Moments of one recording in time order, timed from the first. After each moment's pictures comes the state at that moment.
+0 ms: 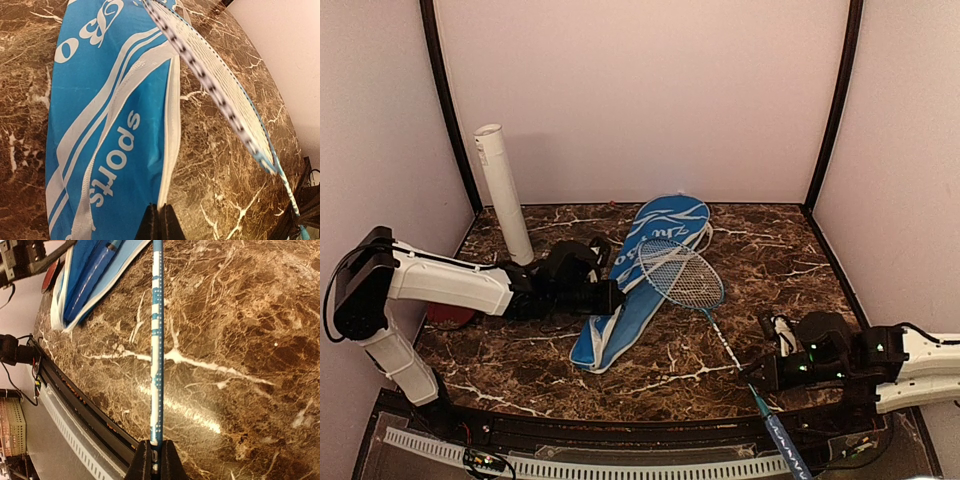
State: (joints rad) left arm -0.92 1.62 0.89 0.07 -0.08 -0.68; right arm 1.12 0.63 0.31 -0.41 0.00 0.90
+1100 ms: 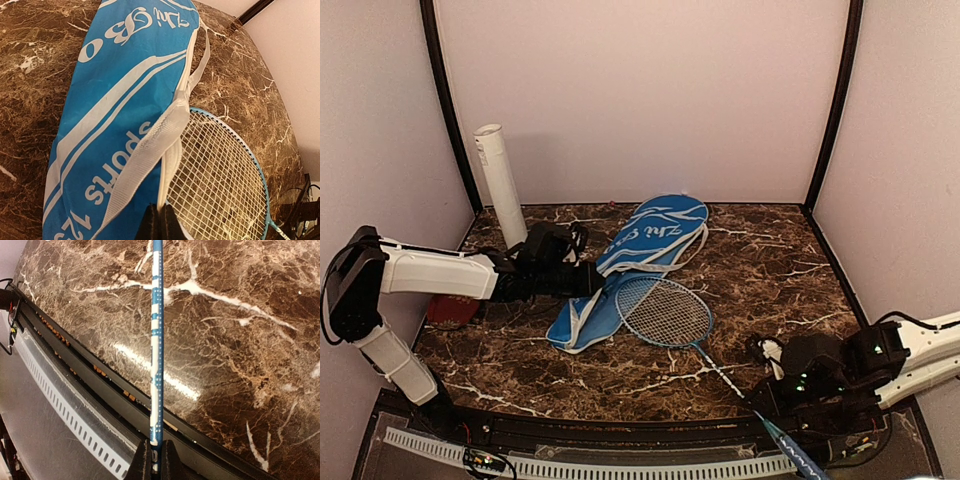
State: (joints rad) left arm -0.74 1.57 0.89 0.02 0.00 -0.63; right arm 1.43 0.72 0.42 -0.63 0.09 0.97
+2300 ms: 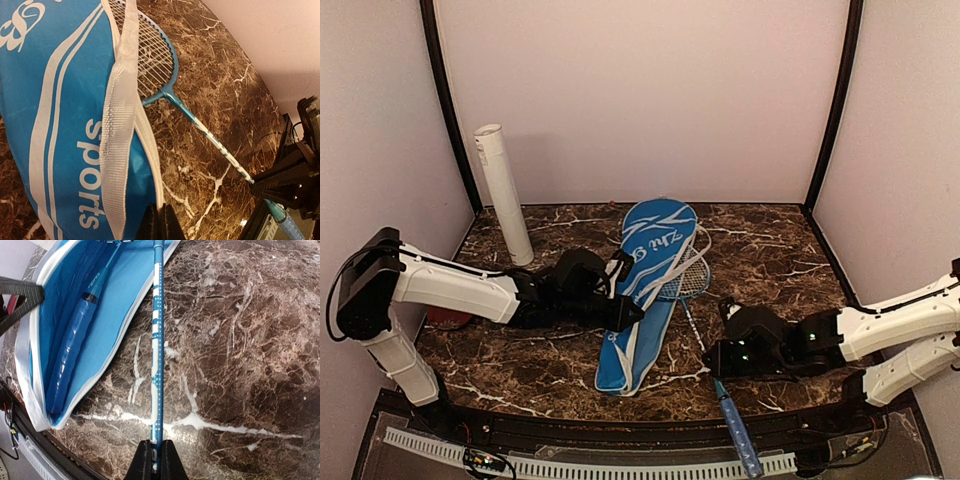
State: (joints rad) left arm -0.97 1.64 0.89 0.12 0.10 -0.58; right arm 1.24 1.21 0.55 -0.21 0.27 1.02
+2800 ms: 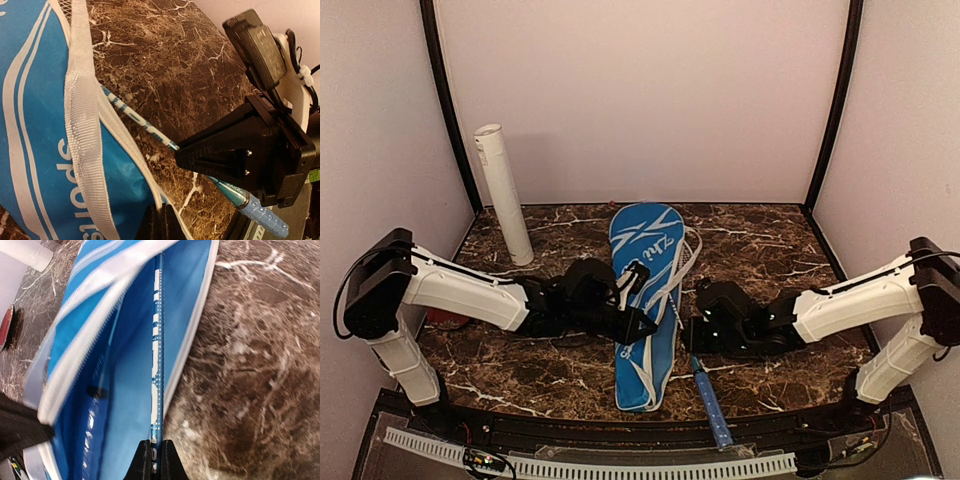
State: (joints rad) left arm -1.02 1.69 0.90 0.17 0.18 -0.56; right arm 1.10 1.49 0.70 -0.05 0.23 0.92
